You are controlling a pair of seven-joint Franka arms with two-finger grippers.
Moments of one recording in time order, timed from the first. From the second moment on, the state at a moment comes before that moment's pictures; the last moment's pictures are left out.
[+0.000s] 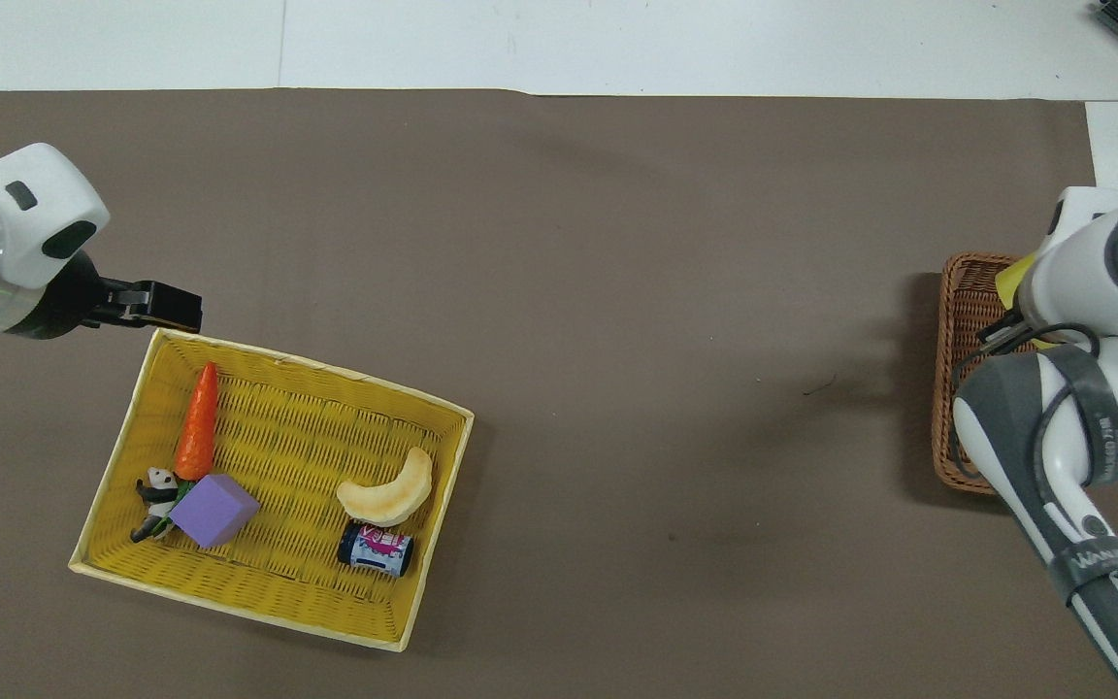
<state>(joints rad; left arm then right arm) 0.10 0.00 -0.23 -1.73 -0.03 1.74 0.02 -0.01 0.10 -0.03 -1.98 -0.50 2.12 -0.32</state>
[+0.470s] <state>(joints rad) 0.12 0.00 -0.22 -1.55 0.02 1.51 0.06 -0.05 0.13 -0.04 -2.06 -0.54 2.25 -0.32</state>
